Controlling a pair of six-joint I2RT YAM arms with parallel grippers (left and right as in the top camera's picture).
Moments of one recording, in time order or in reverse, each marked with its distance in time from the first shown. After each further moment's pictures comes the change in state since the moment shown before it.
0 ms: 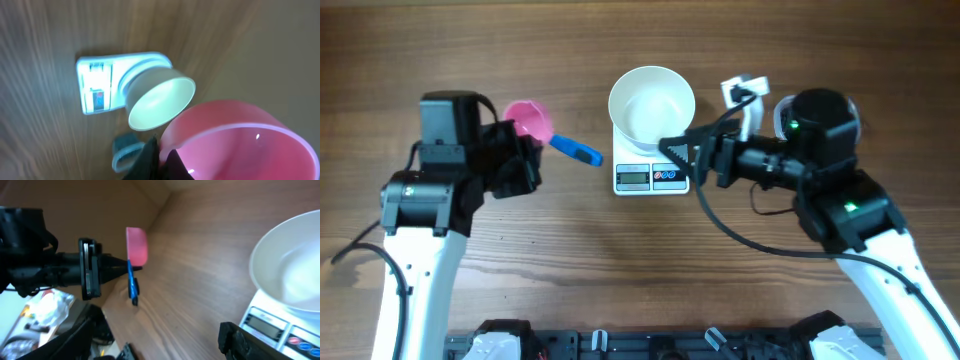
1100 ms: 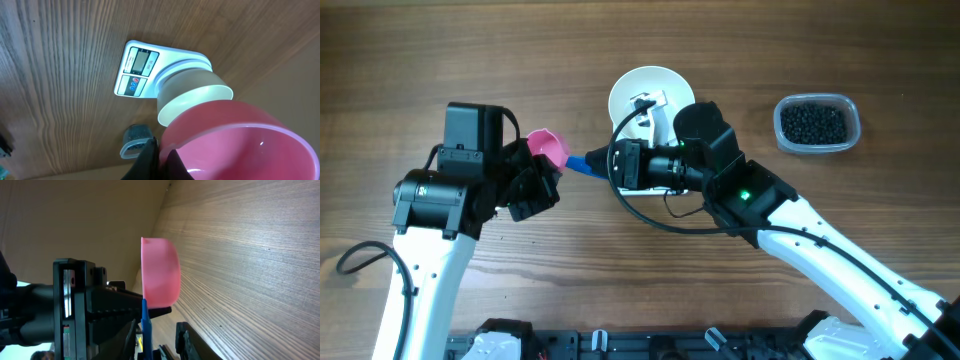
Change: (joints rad) left arm -0.066 0.000 0.000 -0.153 0.035 -0.209; right arm 0.317 0.253 0.000 0.291 0.183 0.348
